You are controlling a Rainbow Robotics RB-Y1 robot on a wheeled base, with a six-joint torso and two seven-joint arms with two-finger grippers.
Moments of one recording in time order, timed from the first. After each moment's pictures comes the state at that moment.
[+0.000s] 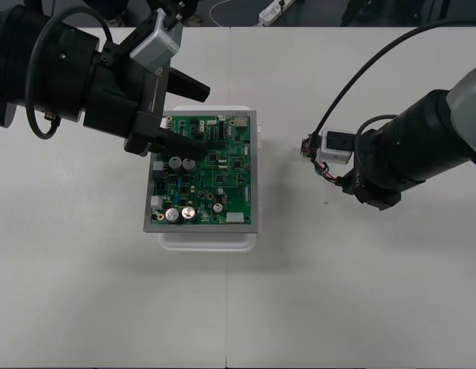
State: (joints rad) right arm -0.63 -0.88 0.38 -1.96 1.99 -1.57 -0.97; left arm -0.71 0.84 -0.22 -1.87 -1.34 -1.31 0.76
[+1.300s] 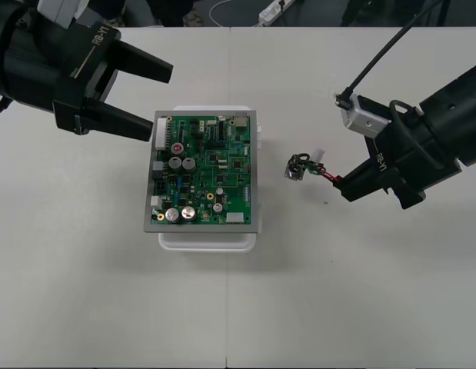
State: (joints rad) right arm -0.63 -0.97 0.26 -1.87 1.39 -1.57 -0.97; left arm -0.71 0.86 -0.08 -1.70 -1.05 -1.49 0.63
